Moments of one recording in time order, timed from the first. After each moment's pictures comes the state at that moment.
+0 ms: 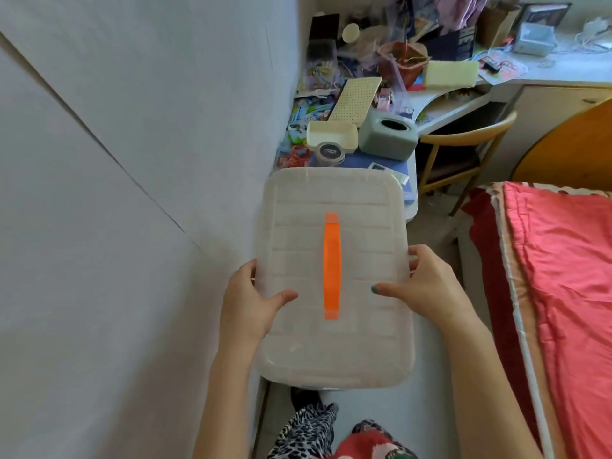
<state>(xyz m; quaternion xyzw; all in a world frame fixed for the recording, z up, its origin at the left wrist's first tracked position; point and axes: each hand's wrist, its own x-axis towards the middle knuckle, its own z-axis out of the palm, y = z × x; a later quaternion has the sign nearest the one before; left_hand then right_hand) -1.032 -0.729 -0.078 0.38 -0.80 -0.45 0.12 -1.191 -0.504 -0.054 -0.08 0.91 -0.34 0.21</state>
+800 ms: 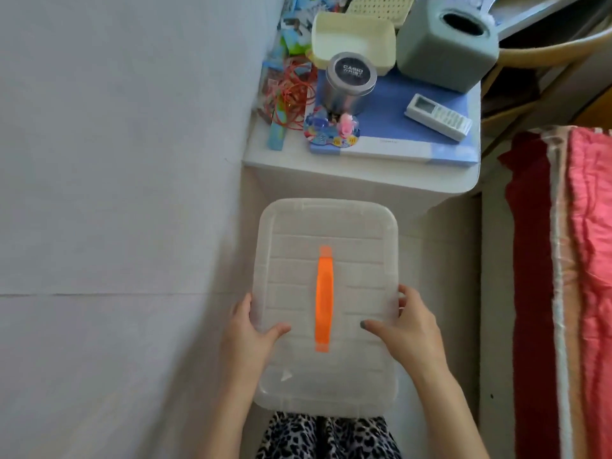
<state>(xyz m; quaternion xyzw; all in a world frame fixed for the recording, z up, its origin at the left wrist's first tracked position) -1.054 -0.766 -0.293 0.49 -0.76 -0.43 -0.01 -1.204 -0.562 -0.243 0.04 0.90 -0.32 0.31</state>
